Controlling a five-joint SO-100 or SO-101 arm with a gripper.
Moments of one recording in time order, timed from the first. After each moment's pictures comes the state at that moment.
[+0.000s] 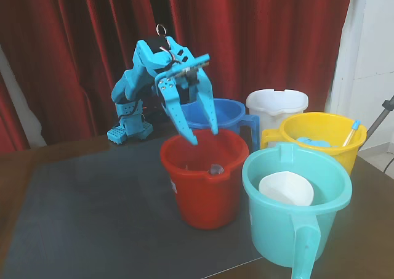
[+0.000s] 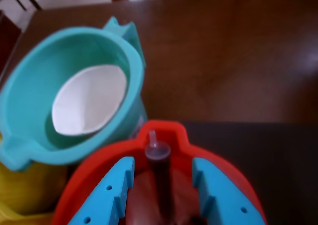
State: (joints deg) arm -15.8 34.2 -2.2 73.7 102.3
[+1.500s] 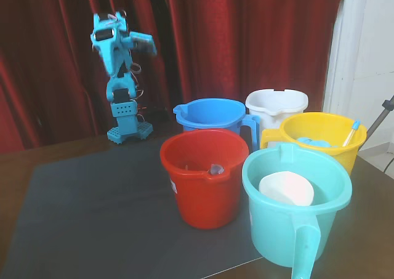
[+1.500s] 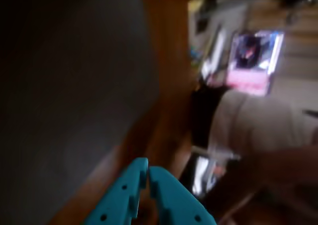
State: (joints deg) arm 5.9 175.9 132.6 78.5 3.8
